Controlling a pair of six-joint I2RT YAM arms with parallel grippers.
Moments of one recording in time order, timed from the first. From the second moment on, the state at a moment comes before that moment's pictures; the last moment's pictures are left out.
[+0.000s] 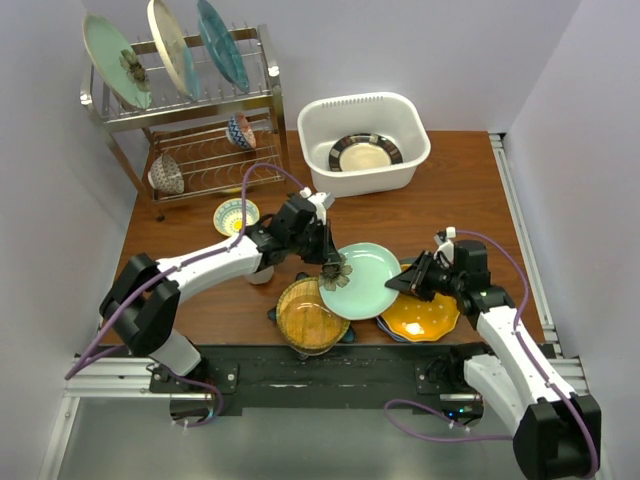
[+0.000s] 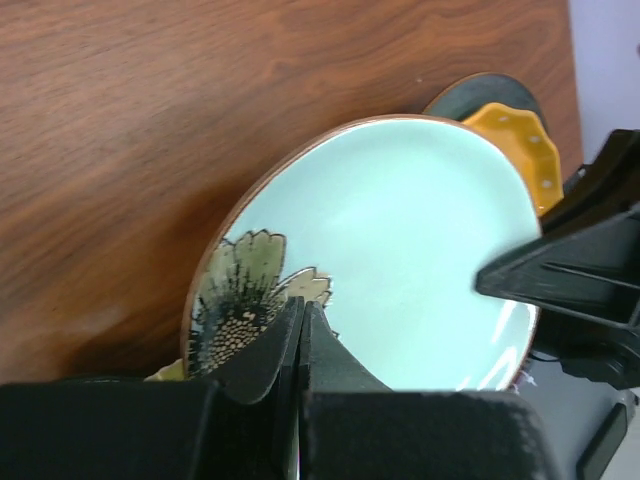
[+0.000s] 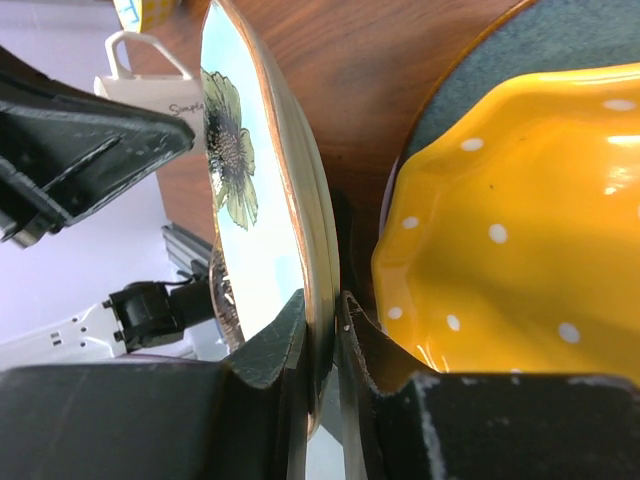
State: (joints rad) left arm -0.75 1.56 1.02 -0.17 0.23 -0.64; right arm 0.14 0.81 0.42 -0.33 -0.64 0.81
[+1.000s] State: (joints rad) left arm -0.75 1.45 1.02 -0.15 0.22 -0.63; right arm 0.14 0.81 0.42 -0.31 -0.65 0.81
